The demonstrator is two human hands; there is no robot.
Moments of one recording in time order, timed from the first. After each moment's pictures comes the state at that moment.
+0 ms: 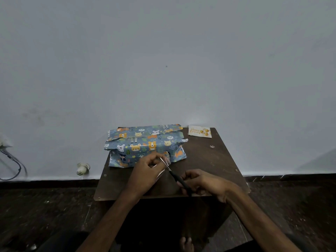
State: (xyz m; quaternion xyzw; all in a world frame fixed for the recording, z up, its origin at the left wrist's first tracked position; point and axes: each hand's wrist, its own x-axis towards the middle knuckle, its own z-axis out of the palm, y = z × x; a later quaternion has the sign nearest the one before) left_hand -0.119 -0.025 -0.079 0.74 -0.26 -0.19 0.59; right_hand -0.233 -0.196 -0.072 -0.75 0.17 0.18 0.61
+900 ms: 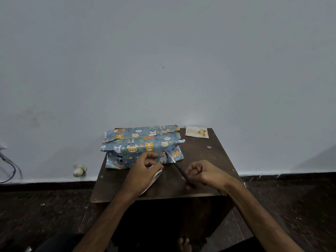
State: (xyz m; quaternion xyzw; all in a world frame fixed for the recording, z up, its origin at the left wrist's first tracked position) left_hand -0.116 -0.026 -0.076 0.76 -0.21 -0.22 0.58; right_hand -0.236 -0.213 -0.060 -0.78 0.18 0.08 0.60
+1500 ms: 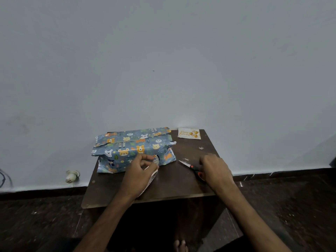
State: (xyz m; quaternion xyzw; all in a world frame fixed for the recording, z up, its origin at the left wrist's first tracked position) left_hand -0.124 -0.038 -0.075 0.77 -0.19 -0.19 0.58; right_hand -0.240 -0.241 -0.067 -0.96 0.28 -0.04 0.02
